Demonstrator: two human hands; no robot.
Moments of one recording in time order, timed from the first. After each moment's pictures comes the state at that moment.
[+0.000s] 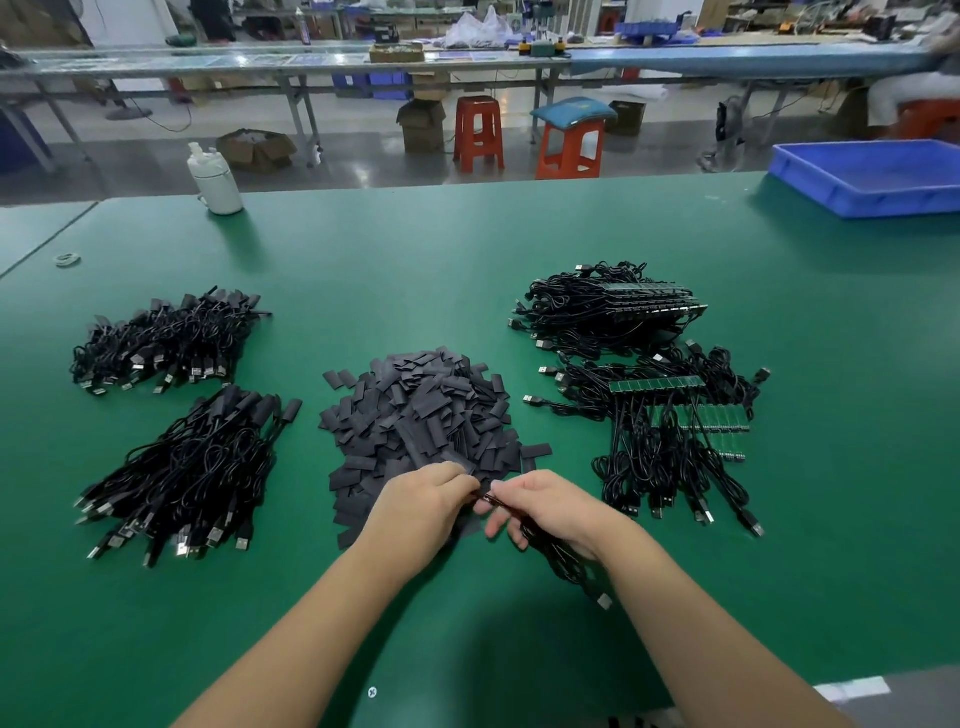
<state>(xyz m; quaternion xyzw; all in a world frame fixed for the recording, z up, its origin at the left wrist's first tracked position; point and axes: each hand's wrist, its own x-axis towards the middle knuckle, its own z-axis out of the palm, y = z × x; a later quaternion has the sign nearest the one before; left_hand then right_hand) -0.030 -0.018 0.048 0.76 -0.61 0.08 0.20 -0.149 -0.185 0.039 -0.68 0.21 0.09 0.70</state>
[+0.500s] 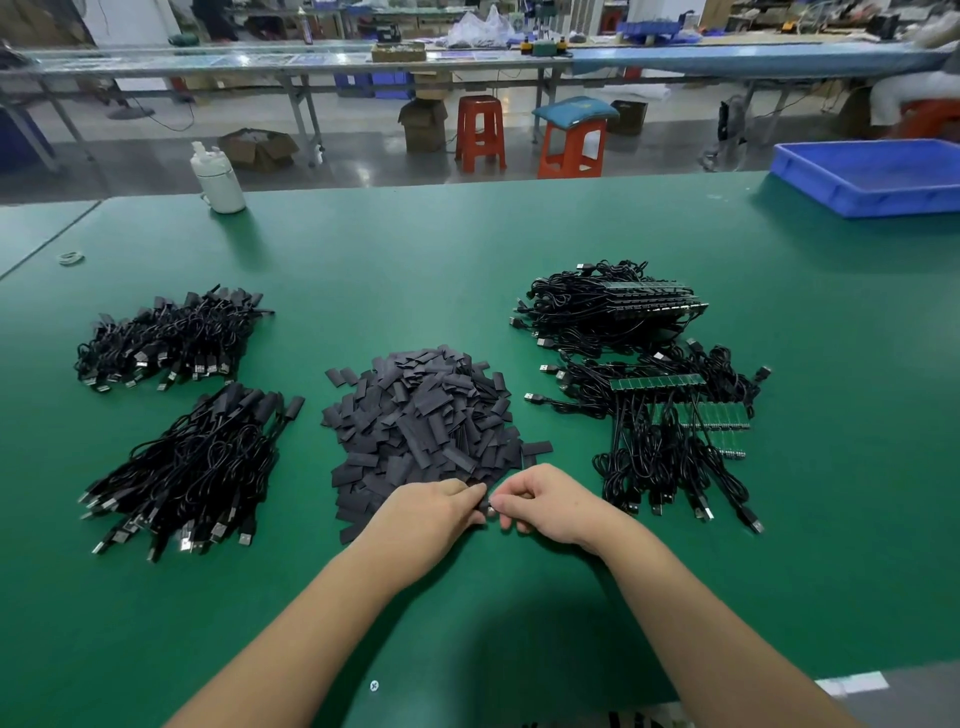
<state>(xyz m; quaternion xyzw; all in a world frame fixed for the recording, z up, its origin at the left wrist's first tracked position) -0.032 -0.013 0.041 0.75 -0.64 0.07 0.12 -0.152 -0.182 0.051 -0.81 0.20 0.08 0.54</state>
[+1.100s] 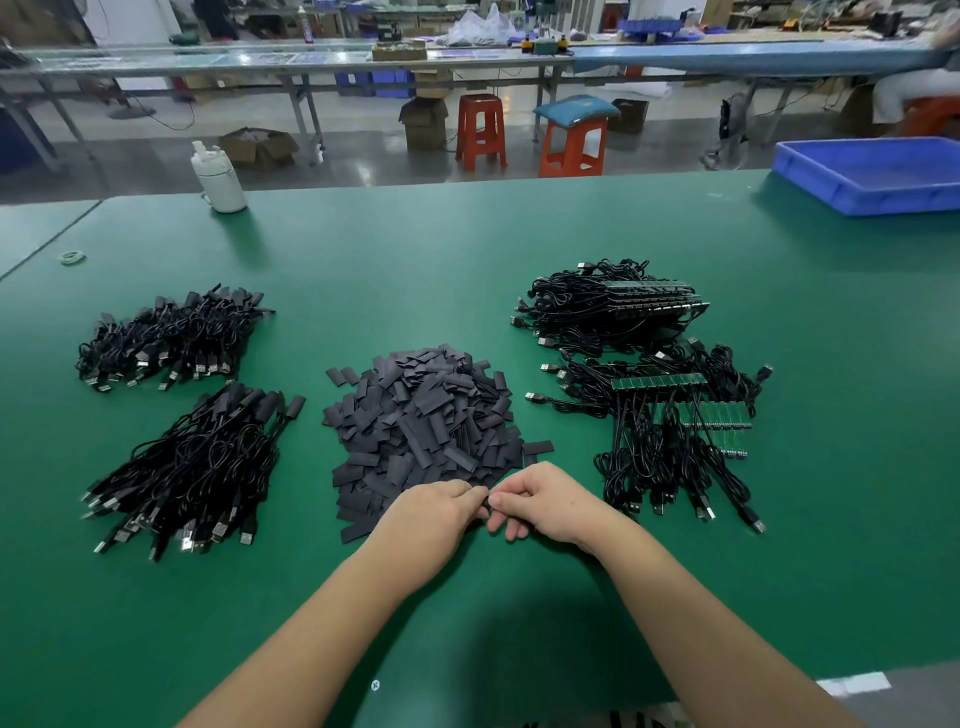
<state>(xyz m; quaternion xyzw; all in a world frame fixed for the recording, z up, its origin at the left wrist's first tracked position) -0.037 -0.016 0.040 0.78 -0.62 0.01 0.11 -0.148 -0.178 0.049 -0.78 0.21 0.07 0.58</state>
